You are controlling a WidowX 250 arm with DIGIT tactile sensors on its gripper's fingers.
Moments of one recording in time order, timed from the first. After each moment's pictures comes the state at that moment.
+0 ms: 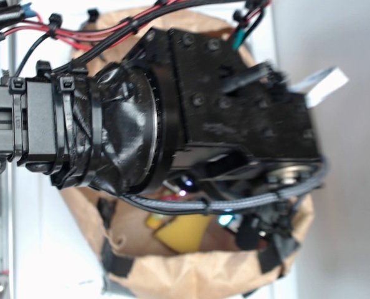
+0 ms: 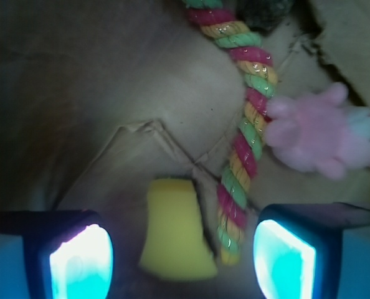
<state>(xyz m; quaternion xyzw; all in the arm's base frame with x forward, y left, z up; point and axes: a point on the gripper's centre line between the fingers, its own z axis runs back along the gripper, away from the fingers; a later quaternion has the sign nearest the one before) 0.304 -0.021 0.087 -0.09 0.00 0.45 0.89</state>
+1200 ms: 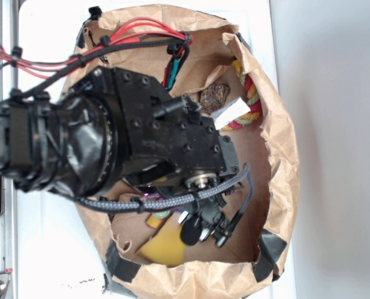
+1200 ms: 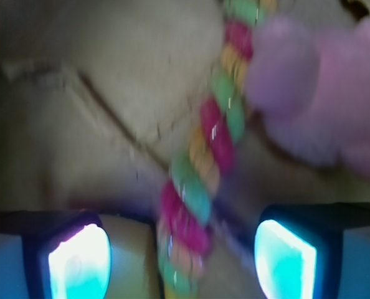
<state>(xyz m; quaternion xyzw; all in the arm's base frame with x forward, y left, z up) 0.277 -0.027 0.051 -0.11 0.01 0.41 0.91</state>
